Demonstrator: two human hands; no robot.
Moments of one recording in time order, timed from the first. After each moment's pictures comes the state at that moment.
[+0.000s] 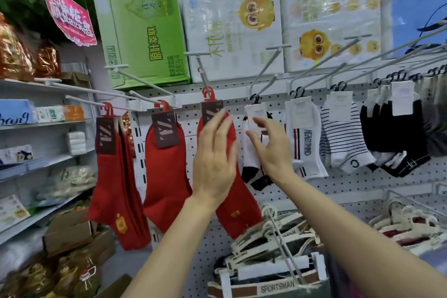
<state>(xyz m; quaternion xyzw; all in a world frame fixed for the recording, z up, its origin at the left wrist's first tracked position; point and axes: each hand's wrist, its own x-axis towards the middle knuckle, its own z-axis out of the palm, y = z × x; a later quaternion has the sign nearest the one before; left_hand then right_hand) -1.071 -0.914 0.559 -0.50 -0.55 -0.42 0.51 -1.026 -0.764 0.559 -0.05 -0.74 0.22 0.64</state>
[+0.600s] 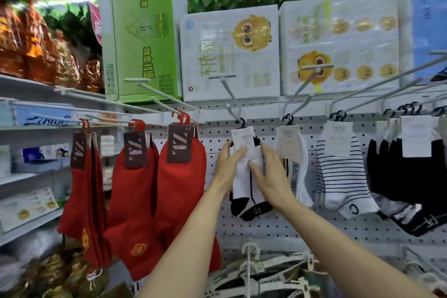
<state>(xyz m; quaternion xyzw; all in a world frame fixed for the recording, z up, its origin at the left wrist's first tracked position) -1.099 -0.778 0.587 -0.37 -0.58 -0.73 0.00 -1.029 -0.677 0.553 -0.05 -0.82 0.31 0.48</state>
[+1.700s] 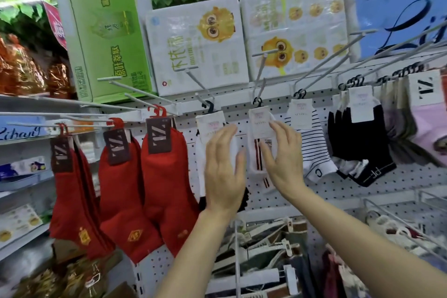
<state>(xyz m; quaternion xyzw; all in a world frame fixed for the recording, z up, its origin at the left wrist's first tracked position) -0.992 -0.811 0.549 -0.50 -0.53 -0.51 0.46 -0.949 -0.670 0.541 -0.13 -0.73 0.16 0.65</state>
